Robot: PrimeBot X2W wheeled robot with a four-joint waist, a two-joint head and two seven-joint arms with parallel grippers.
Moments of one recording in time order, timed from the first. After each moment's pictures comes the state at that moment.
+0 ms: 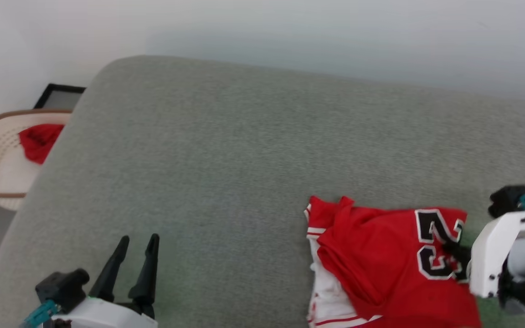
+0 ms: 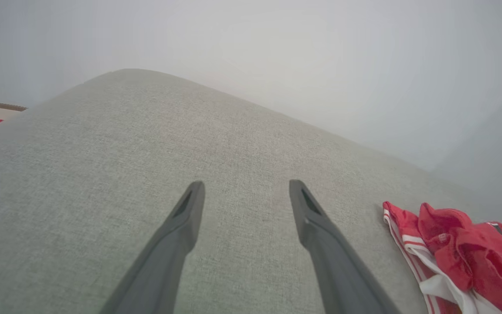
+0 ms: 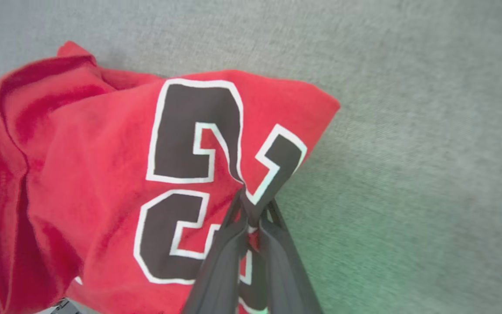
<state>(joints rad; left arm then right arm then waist) -0.04 0.32 -0.18 0.21 -0.68 -0.12 -0.26 -0.27 -0.35 0.10 0.20 0.61 0.13 0.82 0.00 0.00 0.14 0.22</state>
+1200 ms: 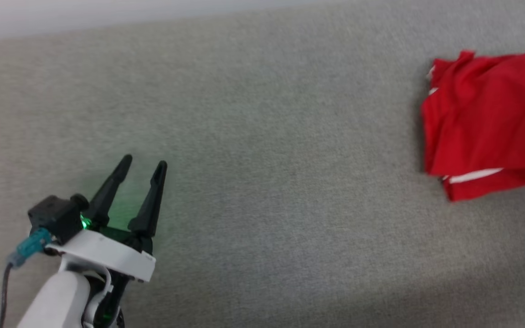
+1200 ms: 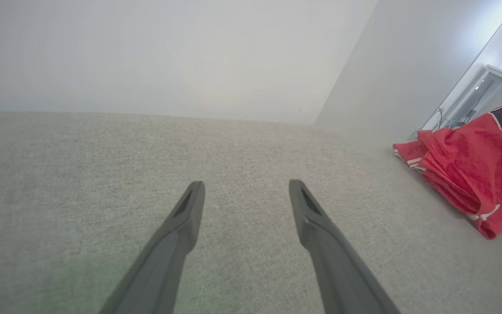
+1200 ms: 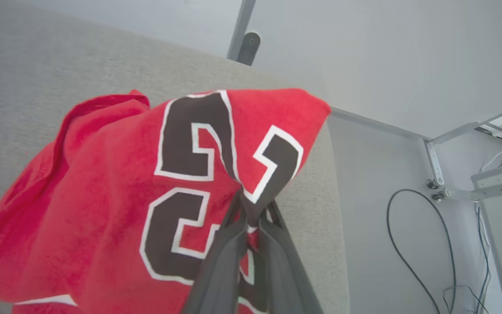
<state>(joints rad) -0.28 0.42 -0.26 0.13 -0.62 -0.13 -0.22 -0.79 -0.78 0.38 0.44 0.59 0.13 0.42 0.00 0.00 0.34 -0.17</state>
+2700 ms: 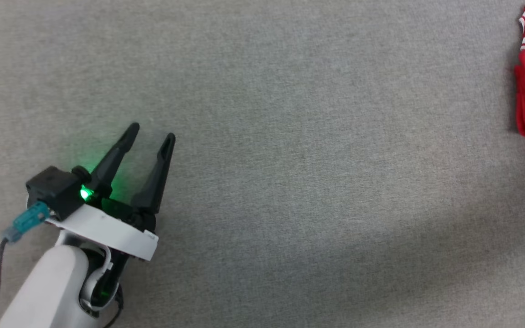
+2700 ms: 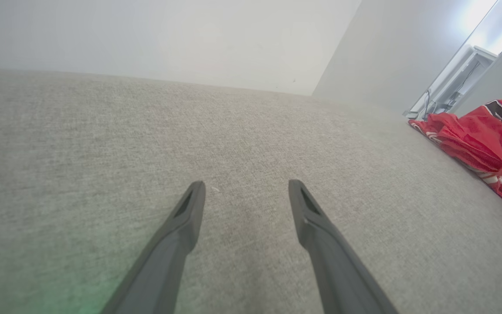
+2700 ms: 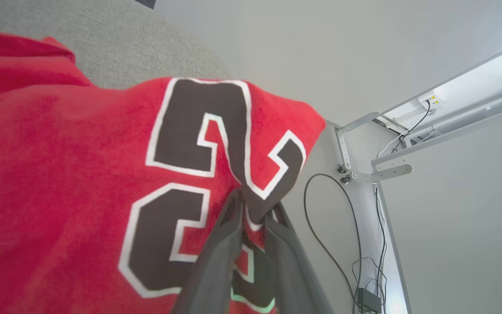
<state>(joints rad) -0.38 0.46 -0.31 0.11 -0.62 -0.13 -0.20 -1.14 -0.72 0.48 1.22 0.31 0.13 -0.13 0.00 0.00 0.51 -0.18</state>
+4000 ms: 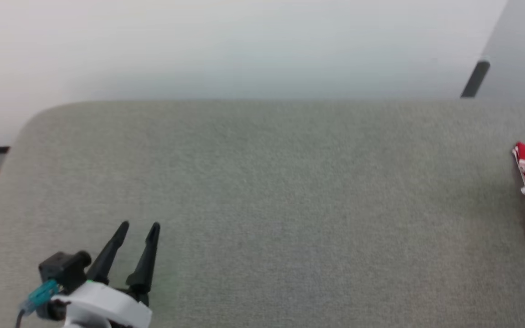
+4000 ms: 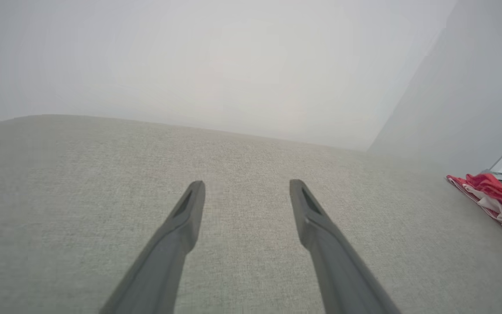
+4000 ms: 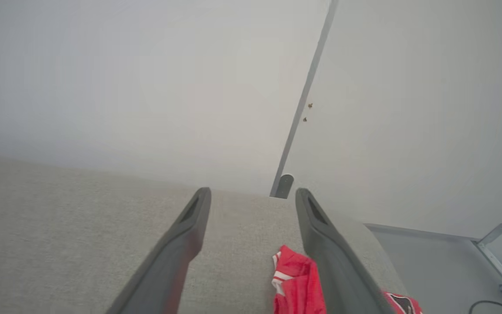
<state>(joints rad) -0.15 0.40 -0.27 0.27 -0.67 -0.13 -0.26 -0.79 -0.51 0.31 0.99 0.41 0.13 -0.26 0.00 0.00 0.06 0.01</state>
